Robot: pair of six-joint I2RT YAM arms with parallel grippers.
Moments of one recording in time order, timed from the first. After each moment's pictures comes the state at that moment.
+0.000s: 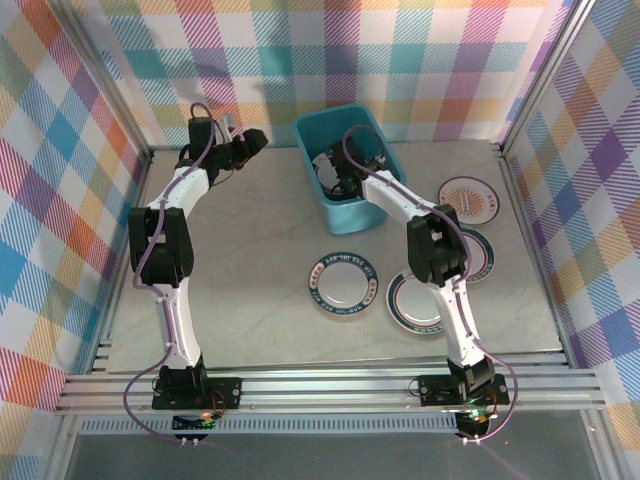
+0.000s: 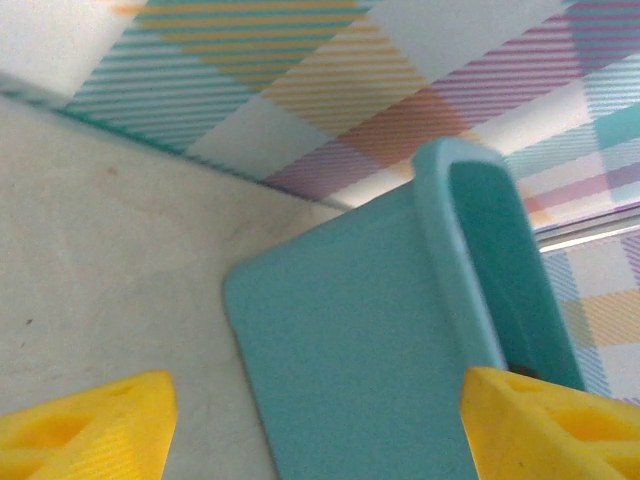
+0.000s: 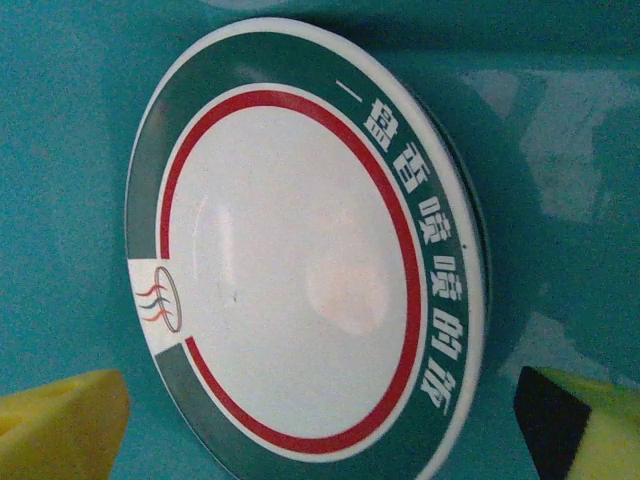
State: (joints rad) left arm -0.02 2.17 1.78 -0.09 0.64 -0.66; right arm 0.51 2.34 2.03 -0.55 0.29 1.53
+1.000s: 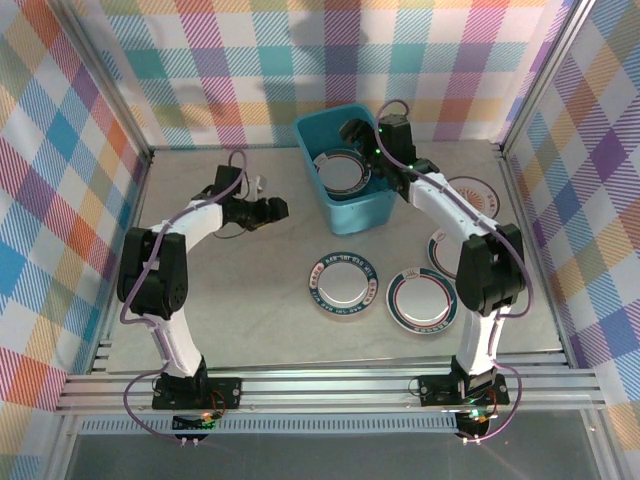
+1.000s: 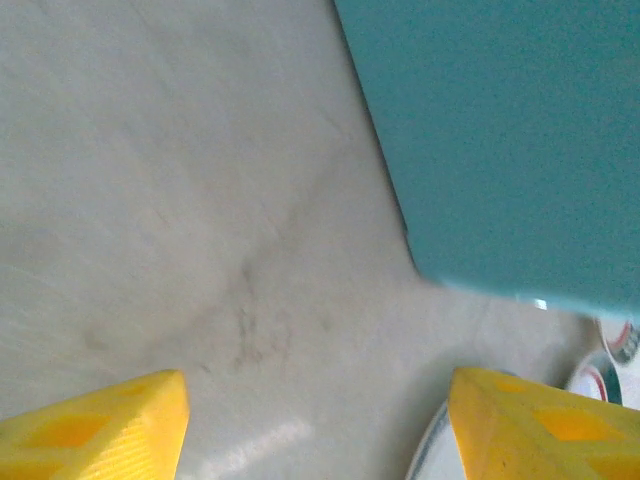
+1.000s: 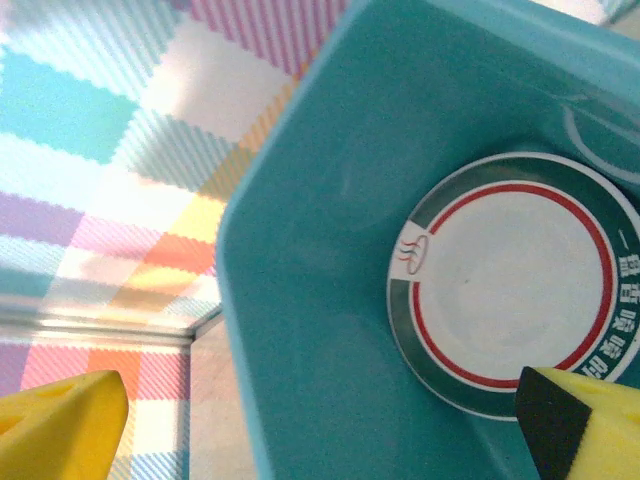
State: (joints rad) left arm -0.19 1.86 1.26 -0.36 0.56 -0.38; right arm 0.40 1.87 1.64 -0.16 -0.05 0.96
